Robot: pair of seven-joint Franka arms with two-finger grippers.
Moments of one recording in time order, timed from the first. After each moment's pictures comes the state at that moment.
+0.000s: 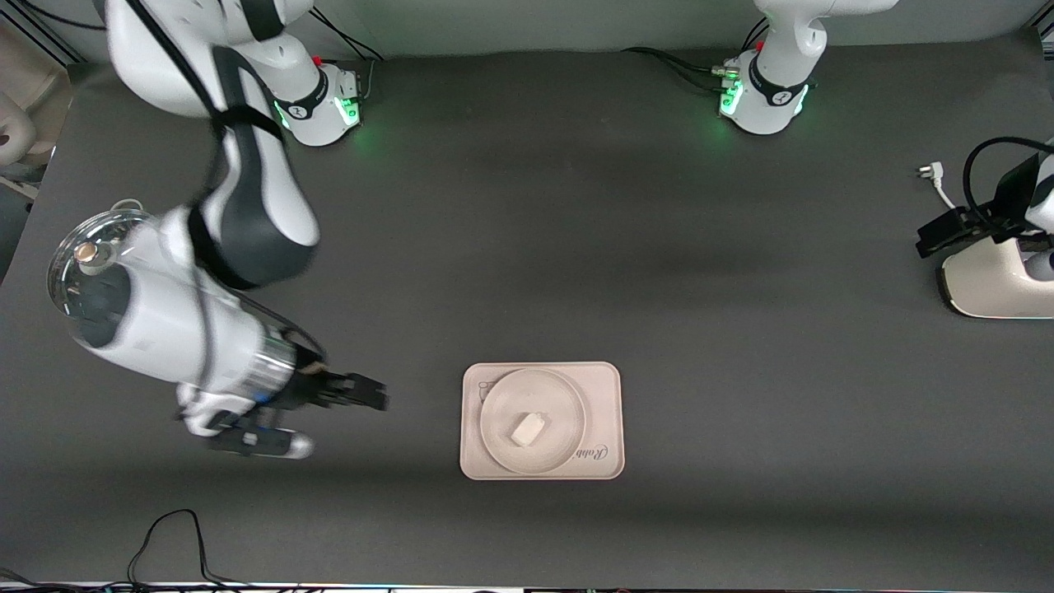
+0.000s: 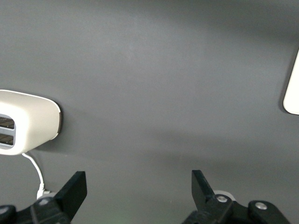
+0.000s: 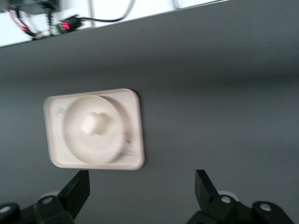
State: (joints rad) left arm -0.04 -0.03 0.05 -1.67 0.03 1.62 -0.17; right arm 0.47 0.58 -0.34 -1.14 0.38 1.80 0.23
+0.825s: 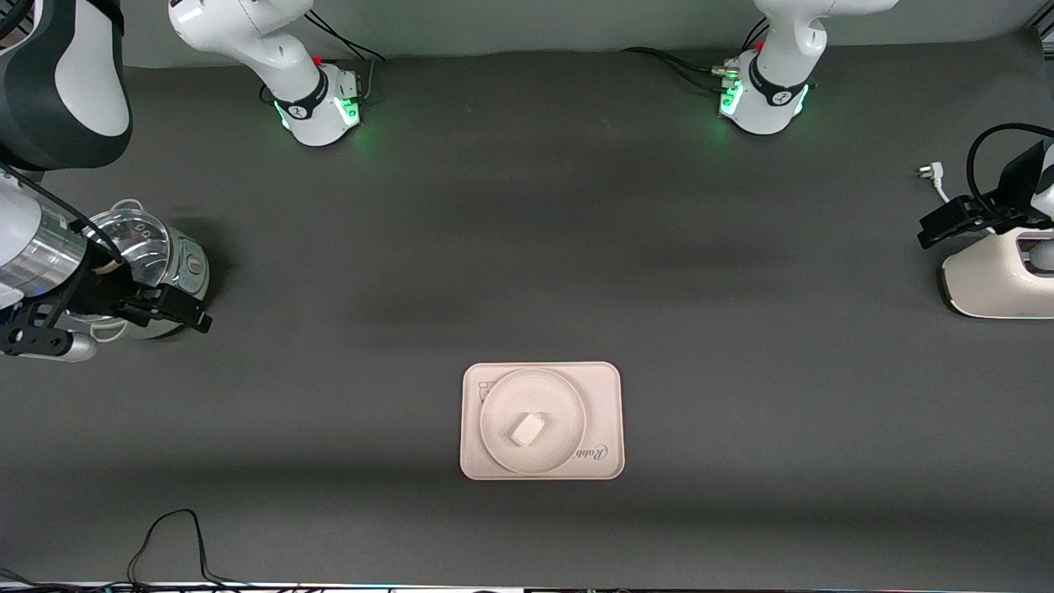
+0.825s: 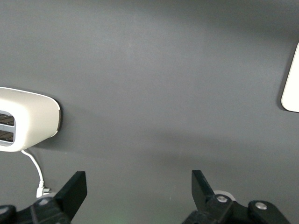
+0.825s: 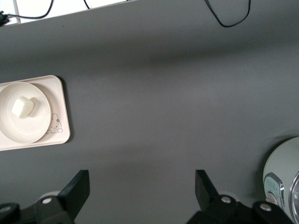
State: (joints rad) left arm -0.04 -0.04 0.05 -1.68 0.03 1.62 -0.17; right arm 0.47 0.19 -0.46 -1.52 0.16 1.77 0.16
